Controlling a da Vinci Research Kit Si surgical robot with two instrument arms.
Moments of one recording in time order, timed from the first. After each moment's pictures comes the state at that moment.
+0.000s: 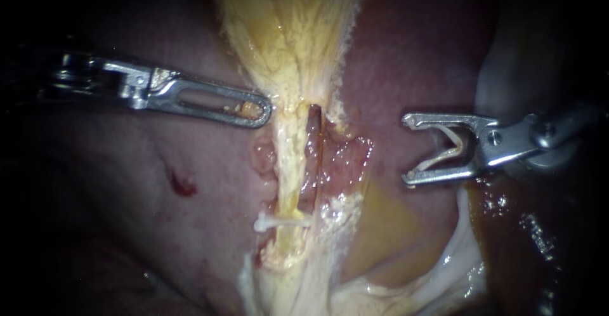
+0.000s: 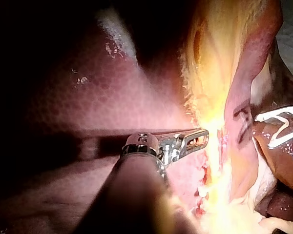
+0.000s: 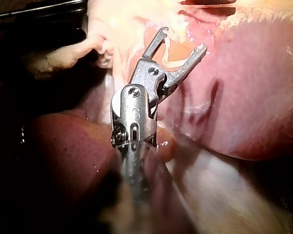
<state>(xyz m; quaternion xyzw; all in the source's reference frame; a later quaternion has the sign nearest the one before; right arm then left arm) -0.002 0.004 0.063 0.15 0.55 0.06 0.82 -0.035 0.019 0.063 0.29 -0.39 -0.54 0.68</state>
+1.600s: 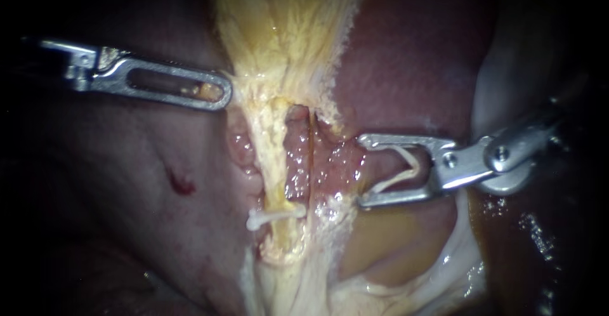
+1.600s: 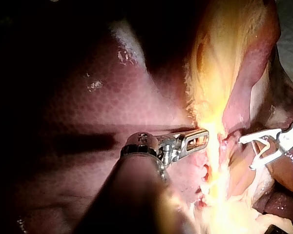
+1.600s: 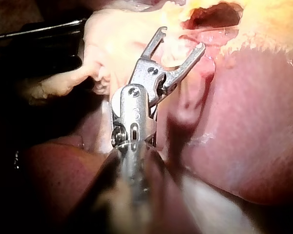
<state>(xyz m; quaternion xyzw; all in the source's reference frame) 0.006 -0.001 0.064 0.18 0.57 0.06 0.80 -0.030 0.021 0.056 0.29 -0.40 -0.55 0.68</state>
